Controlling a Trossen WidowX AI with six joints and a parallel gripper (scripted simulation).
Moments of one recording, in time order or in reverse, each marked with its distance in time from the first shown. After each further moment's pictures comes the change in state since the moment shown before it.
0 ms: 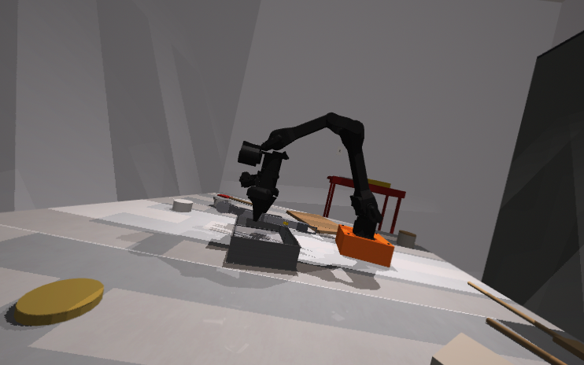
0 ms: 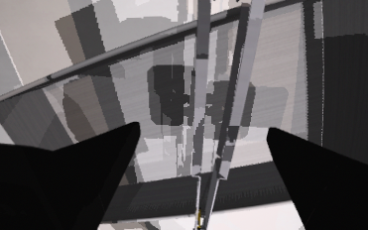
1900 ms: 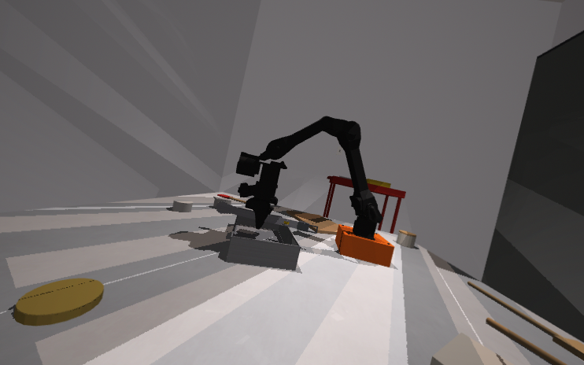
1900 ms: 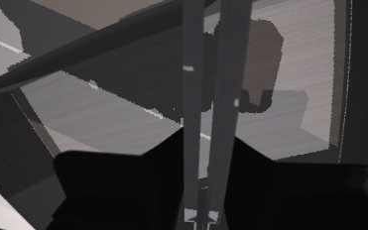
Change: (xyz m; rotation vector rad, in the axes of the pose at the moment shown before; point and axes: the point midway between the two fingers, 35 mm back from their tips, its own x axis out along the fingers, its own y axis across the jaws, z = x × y) arm 0.031 -0.002 -0.004 0.000 0.014 -0.009
